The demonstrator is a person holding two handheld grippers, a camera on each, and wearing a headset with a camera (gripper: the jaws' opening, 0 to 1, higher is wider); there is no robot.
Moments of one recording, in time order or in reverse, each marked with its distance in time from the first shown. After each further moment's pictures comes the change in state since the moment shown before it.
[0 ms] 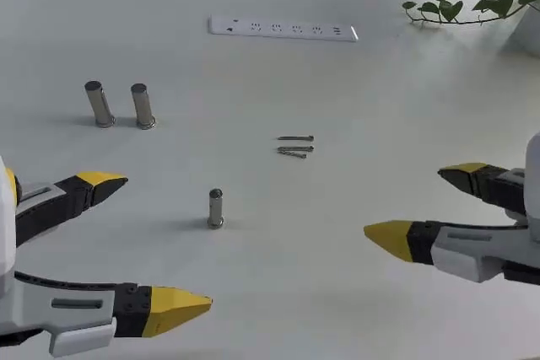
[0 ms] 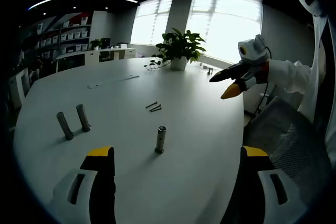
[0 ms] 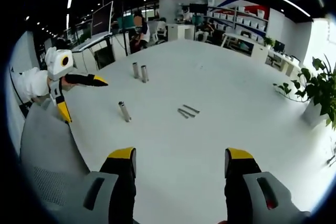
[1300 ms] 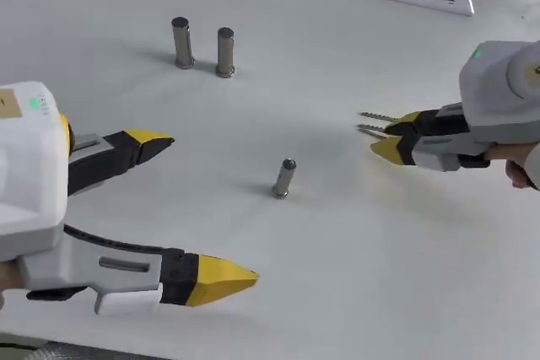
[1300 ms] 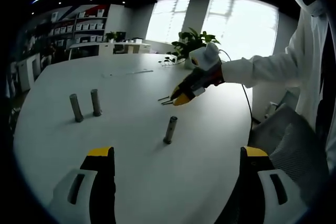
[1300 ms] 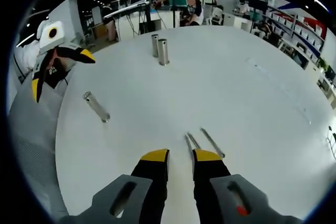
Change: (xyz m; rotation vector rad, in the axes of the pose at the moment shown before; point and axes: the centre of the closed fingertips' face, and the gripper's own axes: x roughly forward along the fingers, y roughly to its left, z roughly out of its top) left arm -0.011 0.016 -0.018 -0.110 0.004 0.090; right arm 0.158 0.006 0.019 -0.295 0.123 0.357
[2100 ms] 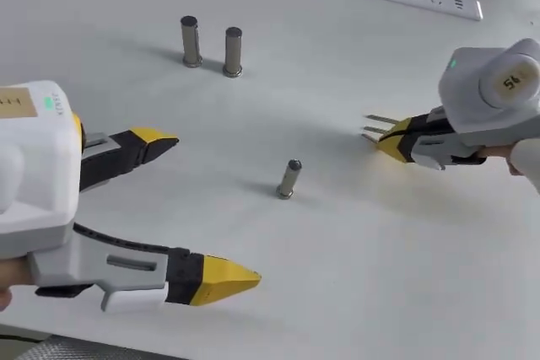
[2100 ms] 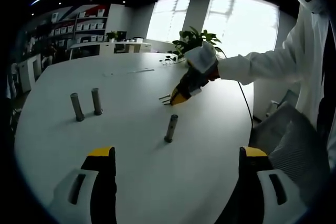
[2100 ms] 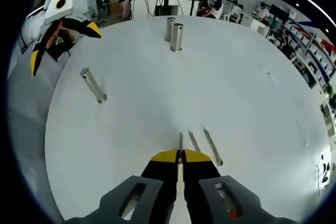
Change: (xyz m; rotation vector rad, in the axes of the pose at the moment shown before) left arm -0.001 -0.002 0.000 0.011 0.005 0.012; right arm 0.011 -0.001 -0.008 -0.234 0.119 -0.003
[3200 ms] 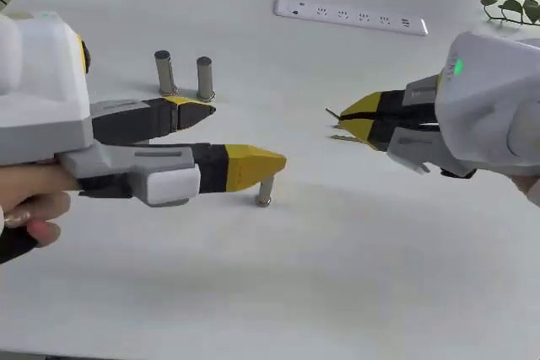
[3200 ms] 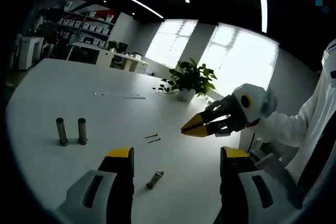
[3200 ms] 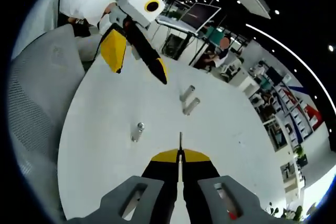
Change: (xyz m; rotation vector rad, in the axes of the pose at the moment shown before) left arm 0.017 -0.010 0.093 -0.206 -0.216 -0.126; right arm -0.094 0.051 0.087 -0.339 -0.252 -0.240
